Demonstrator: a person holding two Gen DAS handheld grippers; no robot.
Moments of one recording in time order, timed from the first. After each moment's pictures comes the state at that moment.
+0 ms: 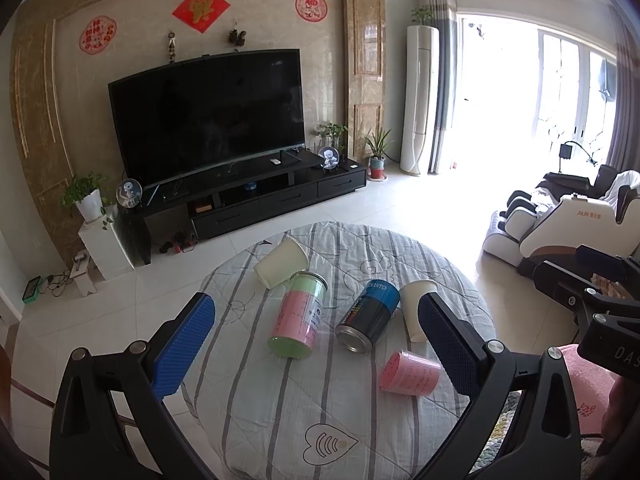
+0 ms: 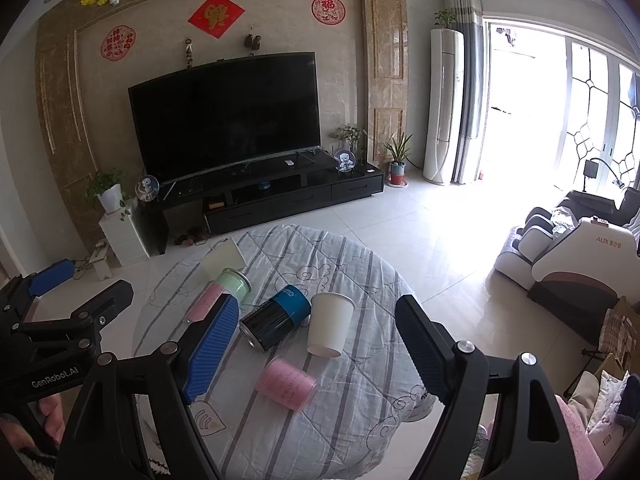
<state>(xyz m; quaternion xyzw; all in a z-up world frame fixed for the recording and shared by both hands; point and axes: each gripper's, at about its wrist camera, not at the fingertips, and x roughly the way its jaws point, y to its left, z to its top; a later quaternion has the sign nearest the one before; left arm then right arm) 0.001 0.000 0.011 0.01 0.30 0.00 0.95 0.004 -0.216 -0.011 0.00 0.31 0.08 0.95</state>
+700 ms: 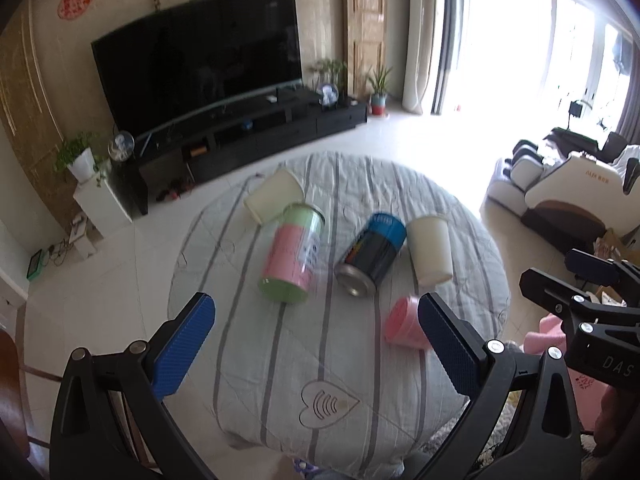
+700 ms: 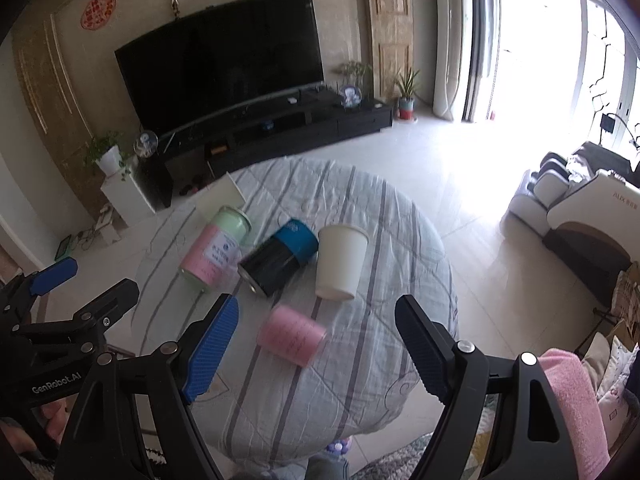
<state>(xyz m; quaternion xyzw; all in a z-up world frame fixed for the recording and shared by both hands) 0.026 -0.011 -0.041 0.01 0.42 0.00 0.91 0.032 -0.222 -0.064 0.02 0.43 0.10 0.90</state>
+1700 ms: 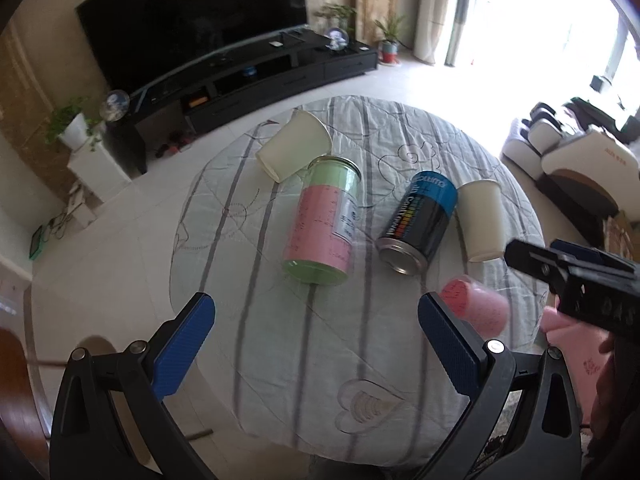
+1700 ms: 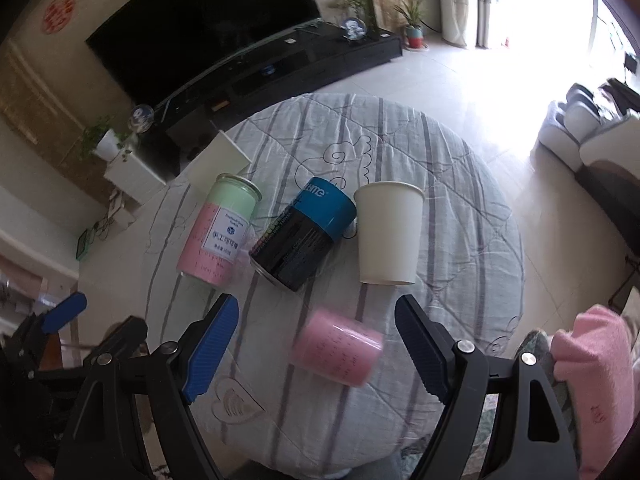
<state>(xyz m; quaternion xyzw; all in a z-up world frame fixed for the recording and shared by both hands) 0.092 0.037 -0.090 0.02 0.51 0.00 0.86 0.118 -0.182 -0.125 0.09 0.53 0.11 0.84</state>
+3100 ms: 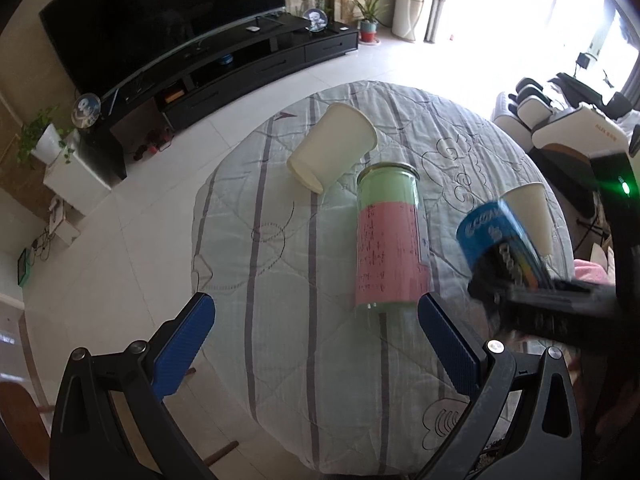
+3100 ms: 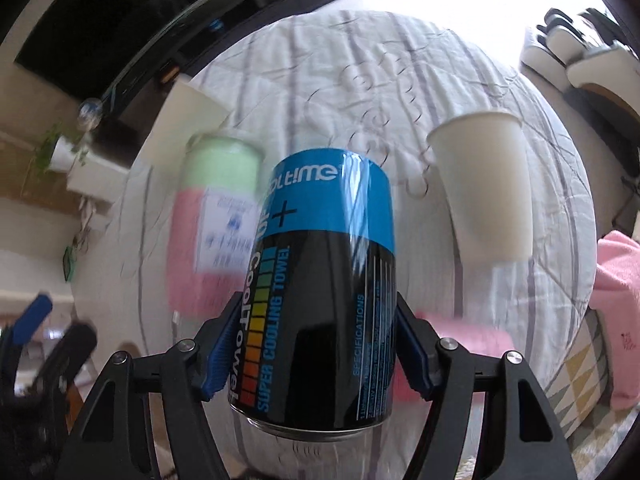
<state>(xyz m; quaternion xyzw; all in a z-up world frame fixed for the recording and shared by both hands) 0.147 0.110 -0.110 0.04 0.54 -0.04 0.84 0.151 -0.102 -0.189 0.13 0.64 0.04 0.76</state>
